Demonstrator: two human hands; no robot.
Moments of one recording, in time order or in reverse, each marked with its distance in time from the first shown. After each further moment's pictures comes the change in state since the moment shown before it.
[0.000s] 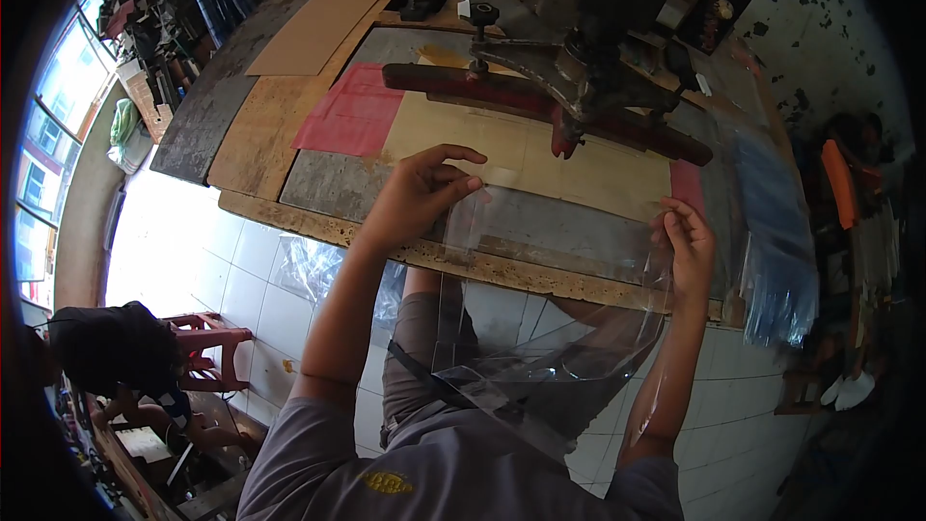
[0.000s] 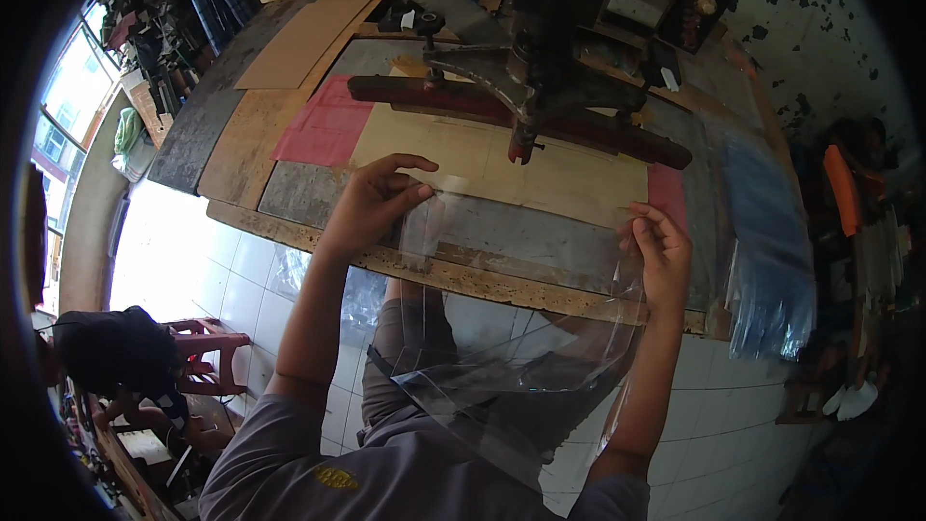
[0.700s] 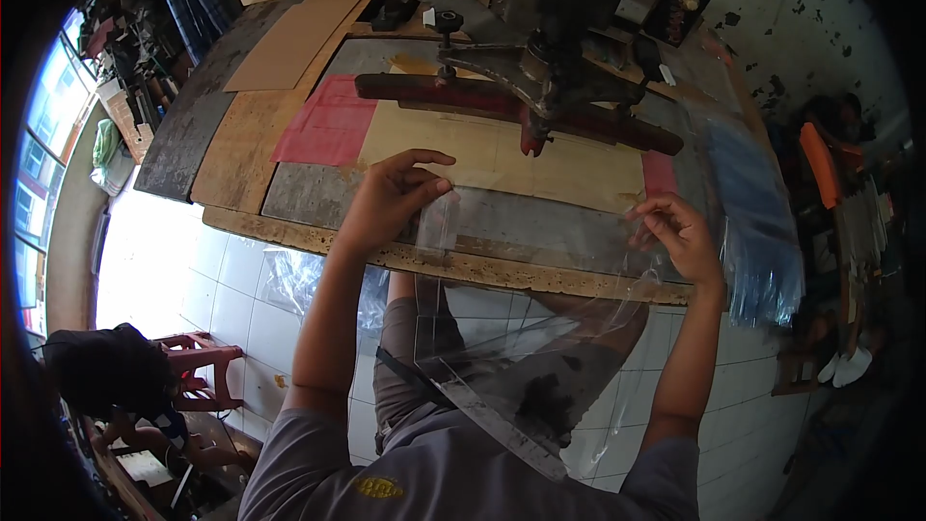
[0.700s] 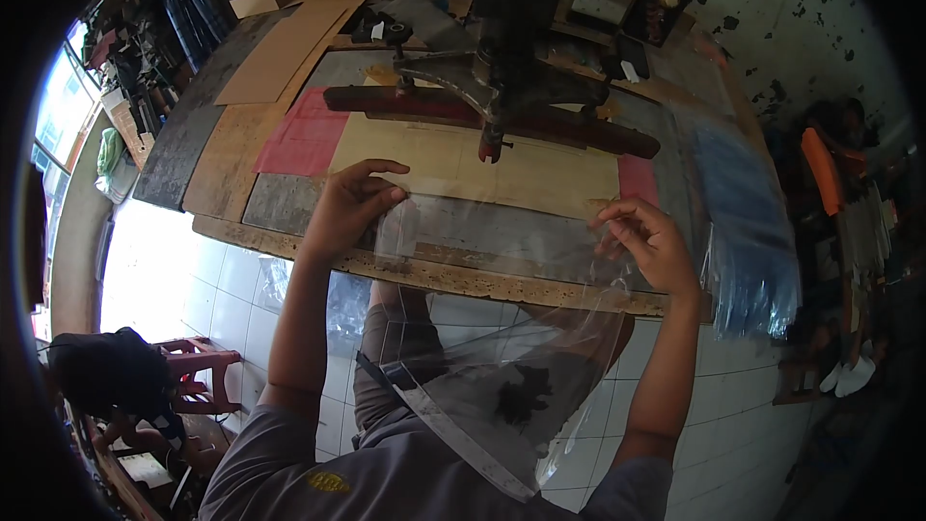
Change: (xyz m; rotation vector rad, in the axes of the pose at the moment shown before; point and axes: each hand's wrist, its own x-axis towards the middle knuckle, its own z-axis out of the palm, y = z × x) left_hand 0.001 -0.005 -0.004 0.001 0.017 -0.048; right_hand 0.004 -0.055 -0.026 -0.165 -0.392 0.000
